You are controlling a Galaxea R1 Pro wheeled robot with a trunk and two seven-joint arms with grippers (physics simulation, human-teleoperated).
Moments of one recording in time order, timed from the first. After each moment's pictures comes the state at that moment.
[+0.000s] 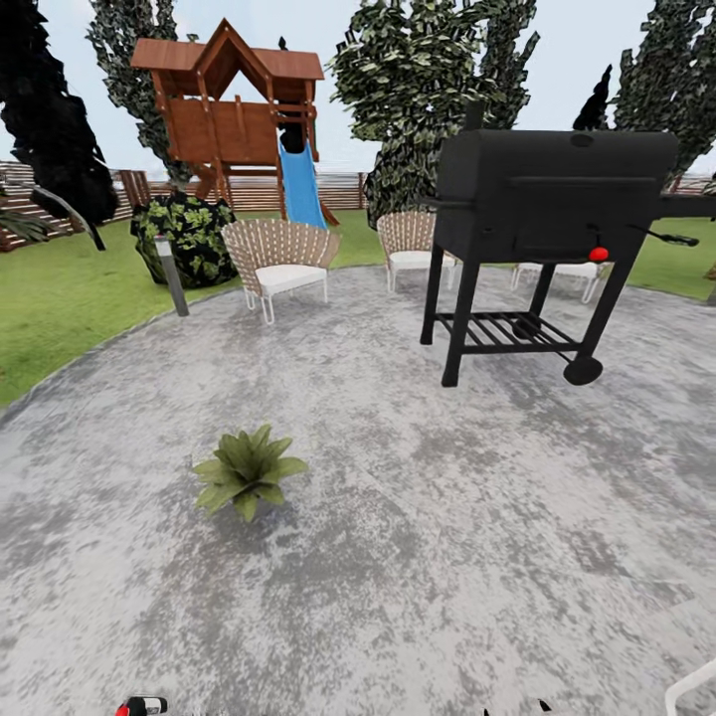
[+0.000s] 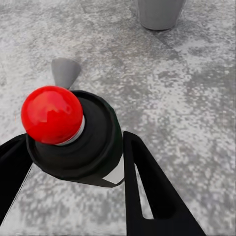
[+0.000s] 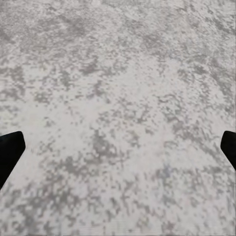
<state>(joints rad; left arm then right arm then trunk) -0.15 0.13 0.18 -0.31 0.08 -0.69 -0.05 -0.15 -0.02 -0.23 -0.39 0.34 -0.58 -0.01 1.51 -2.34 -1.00</state>
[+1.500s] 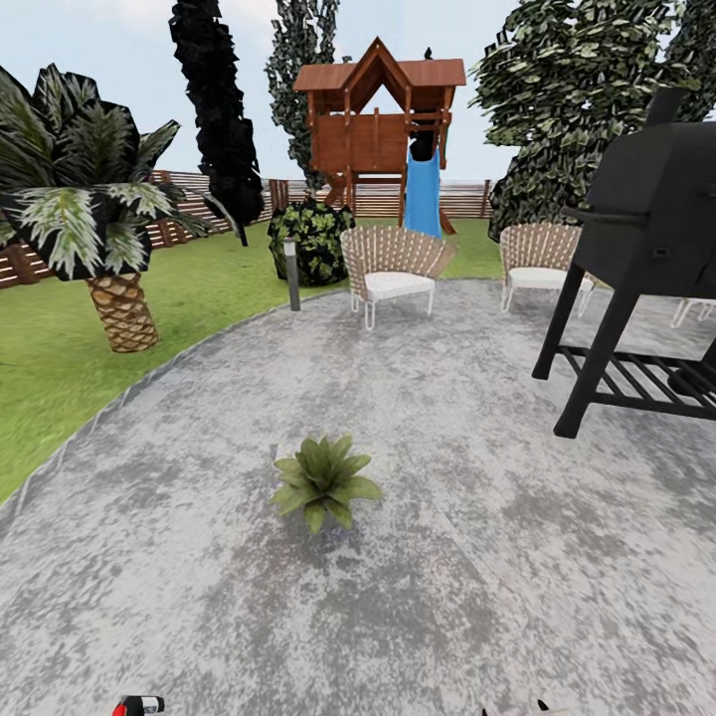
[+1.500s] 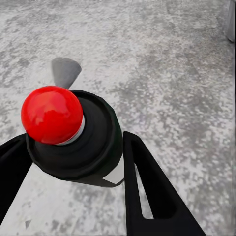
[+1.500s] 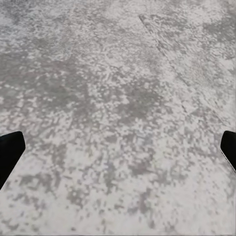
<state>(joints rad) -0.15 0.13 0.18 -0.32 0.08 -0.69 -0.05 -0.15 -0.01 -0.22 -0.39 0.34 -0.58 -0.01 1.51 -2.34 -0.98</state>
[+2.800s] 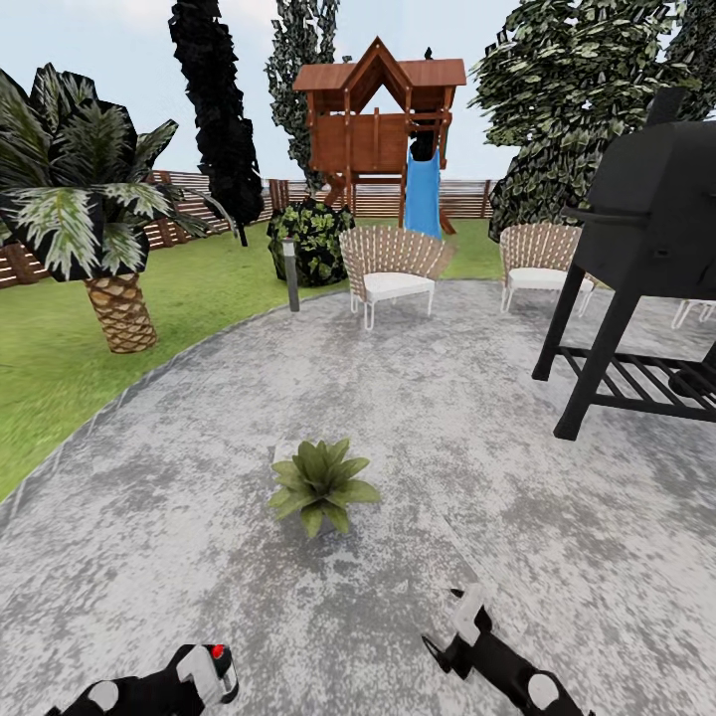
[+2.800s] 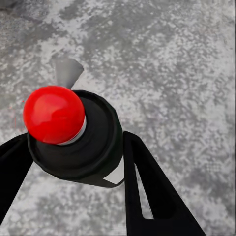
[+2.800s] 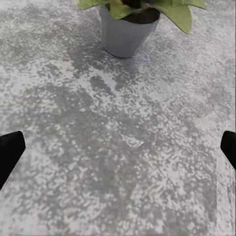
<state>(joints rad) -0.47 0.22 0.10 -0.24 -0.60 -0.43 -0.66 -0.35 -0.02 -0.13 -0.58 0.68 -0.45 0.40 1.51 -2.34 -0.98</state>
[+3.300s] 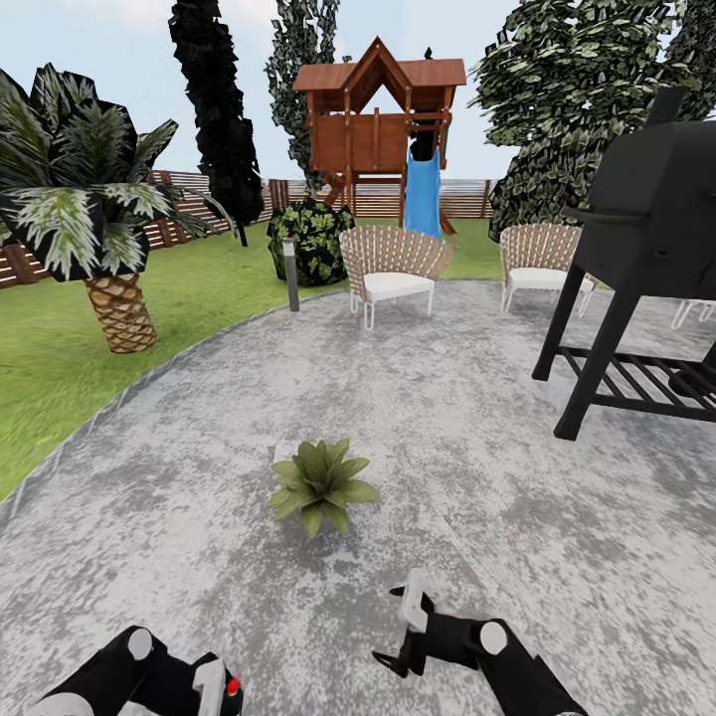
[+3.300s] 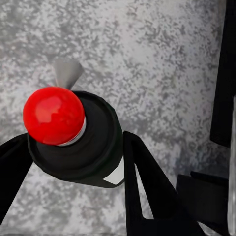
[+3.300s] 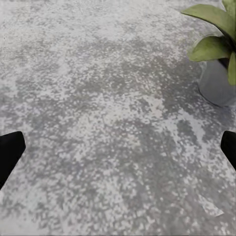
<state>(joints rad) -0.53 0.18 0.10 -0.36 -0.95 -0.35 -1.10 -0.45 0.07 -0.05 -0.60 0.73 -0.38 0.77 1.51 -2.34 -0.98</state>
